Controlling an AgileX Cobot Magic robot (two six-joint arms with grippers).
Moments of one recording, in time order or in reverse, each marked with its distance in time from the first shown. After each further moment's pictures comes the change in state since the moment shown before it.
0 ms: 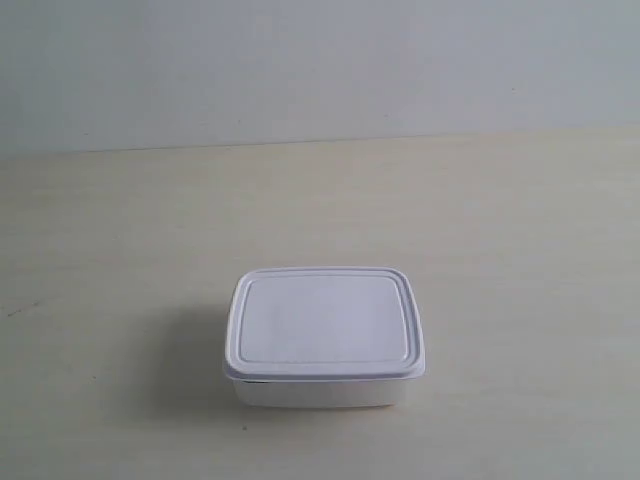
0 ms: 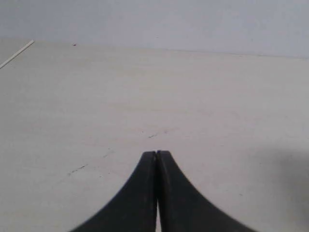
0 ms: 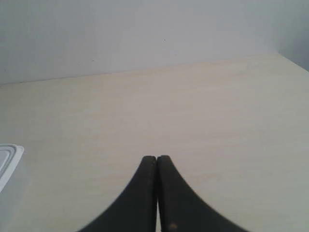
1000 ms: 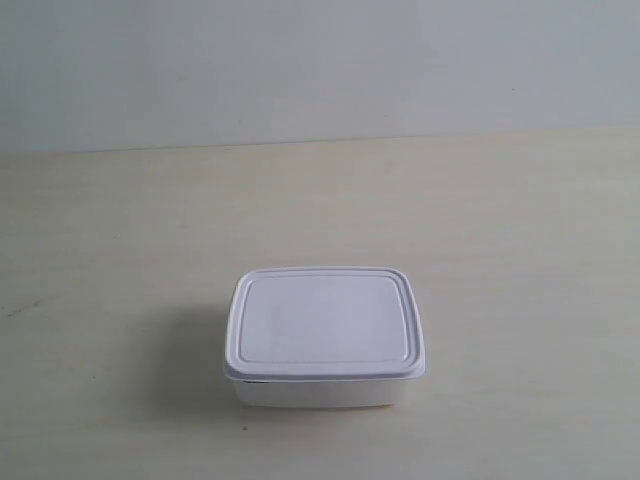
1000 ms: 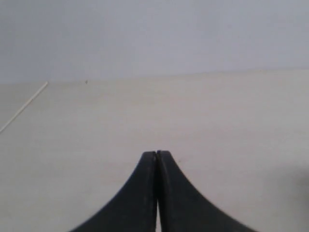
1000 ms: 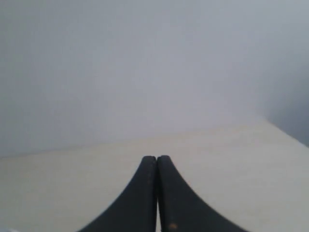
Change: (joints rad) left arm 0.000 0.000 0.000 0.092 -0.105 0.033; right arm 0.000 0.000 0.000 0.018 -0.278 -0.005
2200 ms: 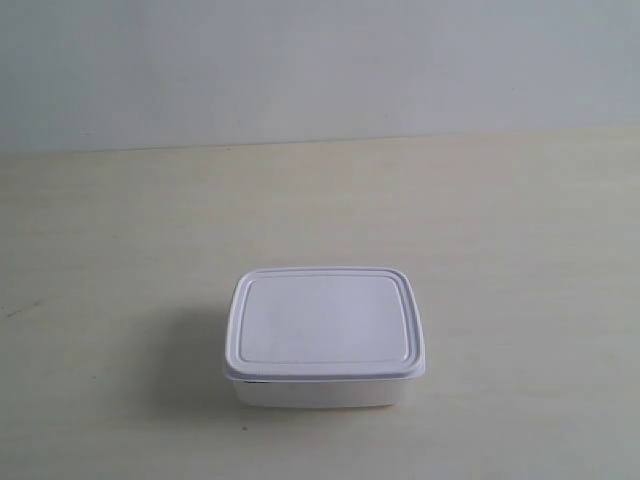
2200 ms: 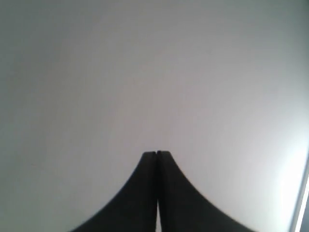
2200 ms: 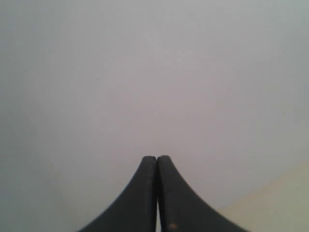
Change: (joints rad) left arm -0.061 0.000 0.000 0.054 -0.924 -0.934; right arm 0.058 0.000 0.000 -0.225 -0.265 0.778
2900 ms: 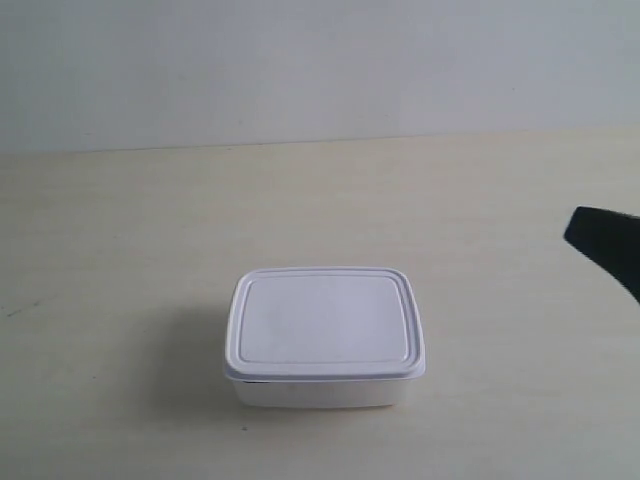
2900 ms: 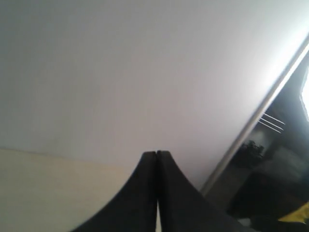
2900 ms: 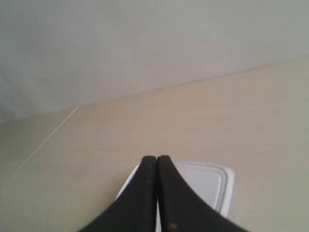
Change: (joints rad) left arm -0.040 0.501 -0.118 0.629 -0.094 -0.392; right arm 0.101 0.668 -0.247 -1.268 -0.299 0.995
